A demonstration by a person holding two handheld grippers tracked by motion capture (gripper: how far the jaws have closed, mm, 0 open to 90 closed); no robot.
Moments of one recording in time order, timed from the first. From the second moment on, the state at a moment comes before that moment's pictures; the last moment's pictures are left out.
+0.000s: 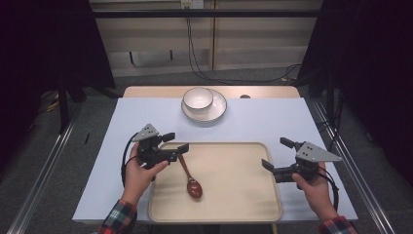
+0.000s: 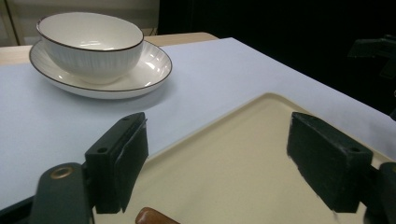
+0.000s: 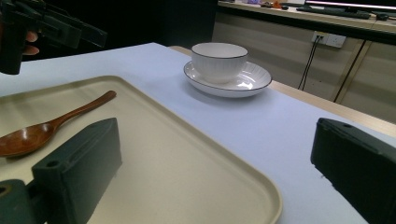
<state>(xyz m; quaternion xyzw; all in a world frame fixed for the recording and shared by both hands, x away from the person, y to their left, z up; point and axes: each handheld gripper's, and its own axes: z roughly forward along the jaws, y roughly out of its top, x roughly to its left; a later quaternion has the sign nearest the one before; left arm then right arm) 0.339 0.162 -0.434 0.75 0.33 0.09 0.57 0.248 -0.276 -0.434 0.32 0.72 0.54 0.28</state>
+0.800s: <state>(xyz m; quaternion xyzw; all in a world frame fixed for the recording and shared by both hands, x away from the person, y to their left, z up) 0.335 0.193 -0.426 0.73 0.34 0.13 0.58 0.246 -0.277 -0.433 0.33 0.72 0.54 0.28</state>
